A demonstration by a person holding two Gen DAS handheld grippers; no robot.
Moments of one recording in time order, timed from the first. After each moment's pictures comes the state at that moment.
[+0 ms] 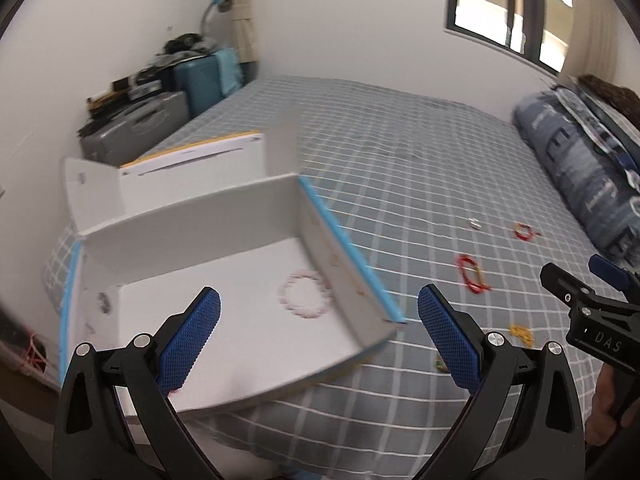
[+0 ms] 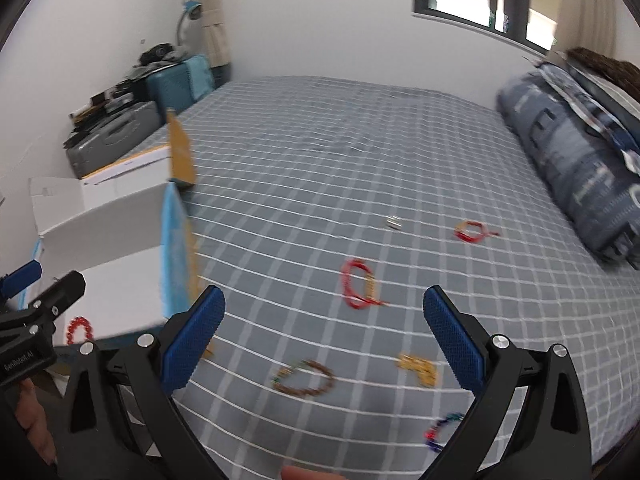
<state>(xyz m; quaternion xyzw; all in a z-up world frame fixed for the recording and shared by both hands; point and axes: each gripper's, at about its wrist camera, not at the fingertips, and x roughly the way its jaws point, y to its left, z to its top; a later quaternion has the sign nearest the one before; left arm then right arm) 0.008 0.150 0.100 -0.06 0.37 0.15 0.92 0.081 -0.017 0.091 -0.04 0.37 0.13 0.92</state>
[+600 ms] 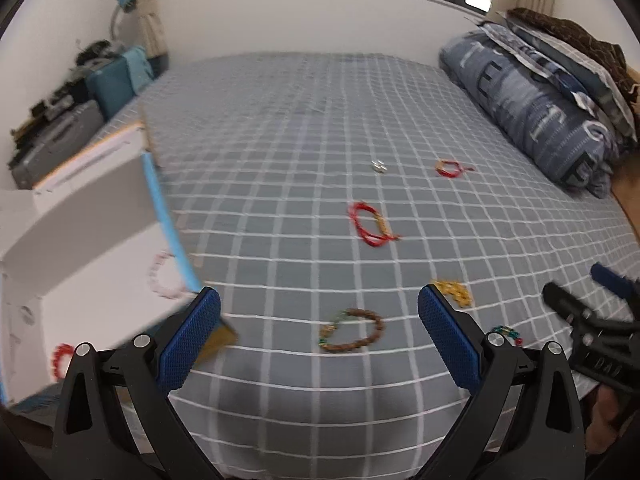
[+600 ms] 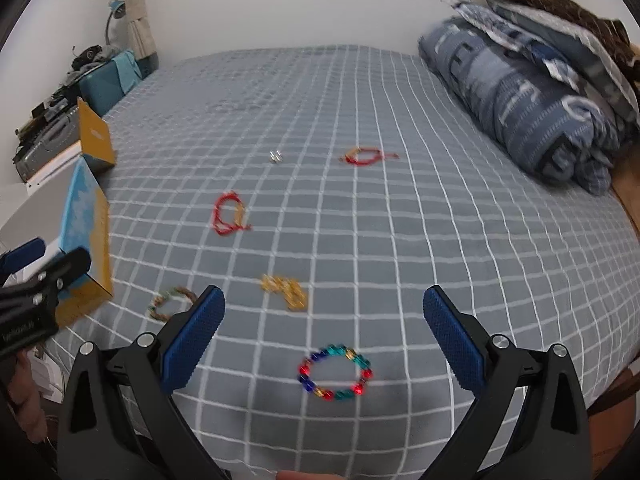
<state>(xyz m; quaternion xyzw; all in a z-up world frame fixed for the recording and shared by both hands) 0.055 0.029 0.044 -0.02 0.42 0.04 0.91 0.056 -0.147 0.031 -0.02 0.43 0.04 0.90</state>
